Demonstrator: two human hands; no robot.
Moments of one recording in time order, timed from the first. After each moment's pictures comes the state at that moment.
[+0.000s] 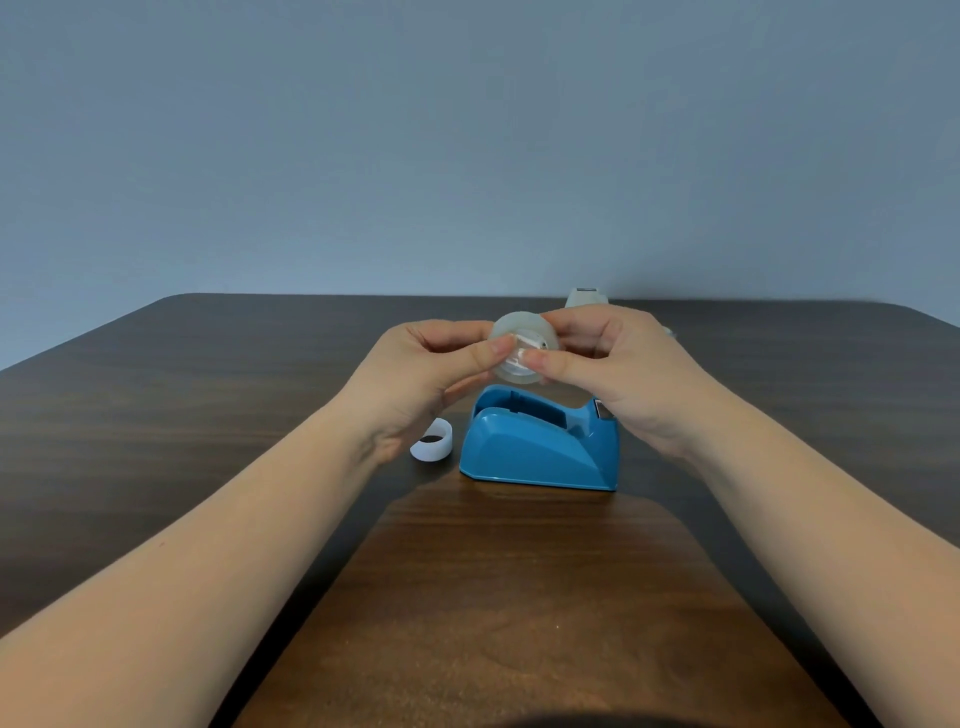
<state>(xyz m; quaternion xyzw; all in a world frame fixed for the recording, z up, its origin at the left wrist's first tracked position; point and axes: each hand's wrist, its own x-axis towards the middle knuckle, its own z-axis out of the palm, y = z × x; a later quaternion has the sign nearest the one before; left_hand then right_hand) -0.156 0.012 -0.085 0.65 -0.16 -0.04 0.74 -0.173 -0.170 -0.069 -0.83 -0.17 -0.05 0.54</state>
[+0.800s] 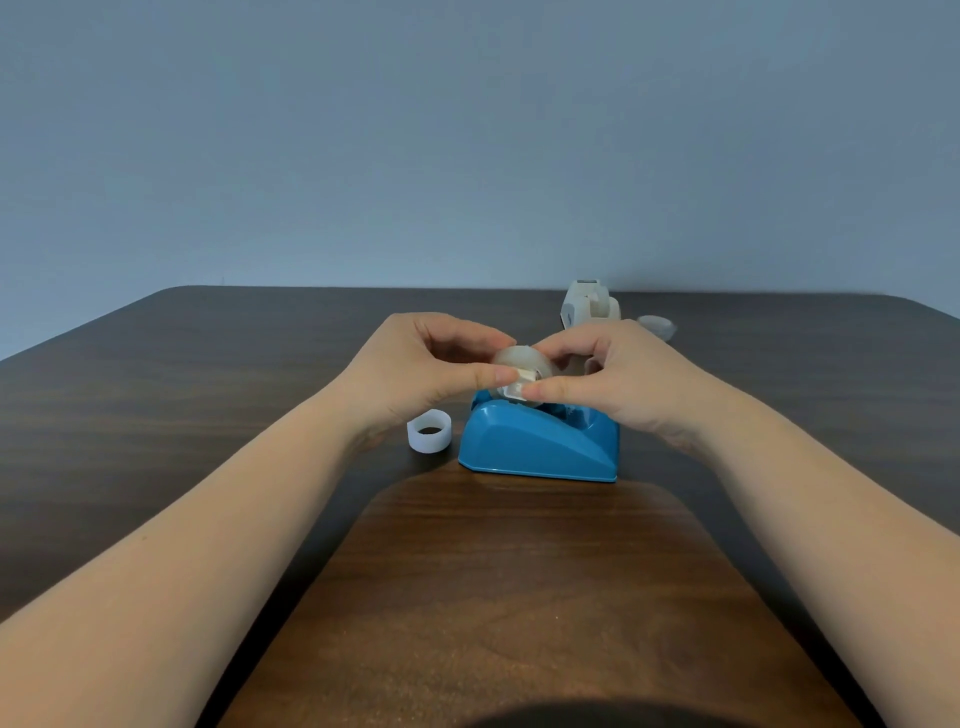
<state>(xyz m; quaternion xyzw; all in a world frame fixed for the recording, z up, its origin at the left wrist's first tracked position) -0.159 0.018 -0.082 0.79 -0.20 0.00 0.58 -0.166 -0.178 -0.077 -0.89 -0.19 -0.01 0.42</state>
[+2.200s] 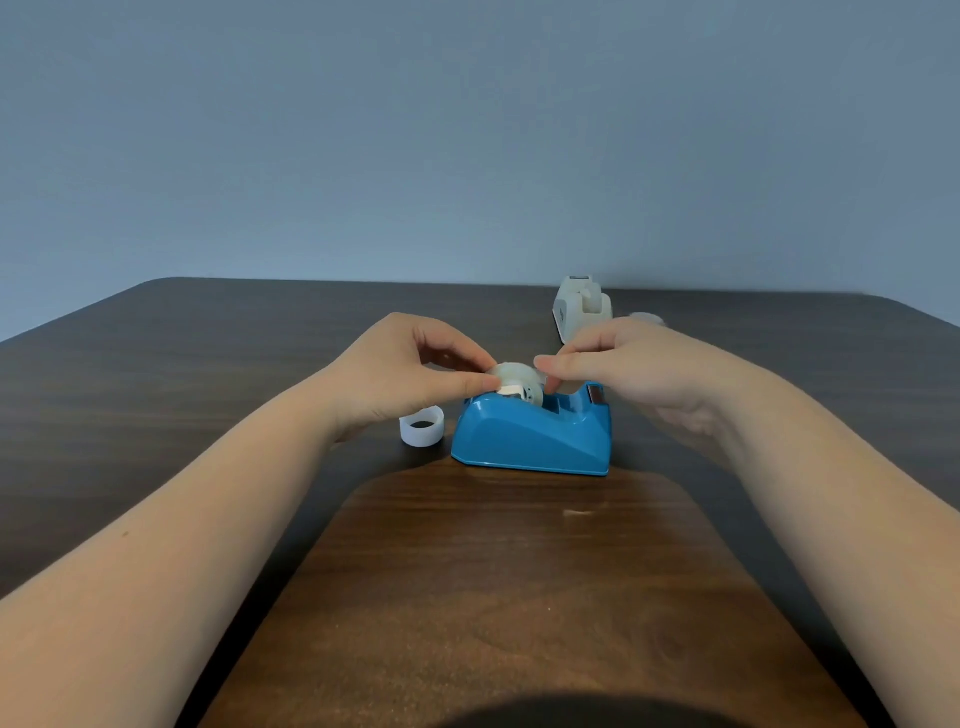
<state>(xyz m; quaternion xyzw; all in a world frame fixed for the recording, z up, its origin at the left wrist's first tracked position) -0.157 0.025 -0.081 0.86 -0.21 0.00 0.46 -0.173 -0.182 -0.064 -0.90 -0.06 0.07 0.43</state>
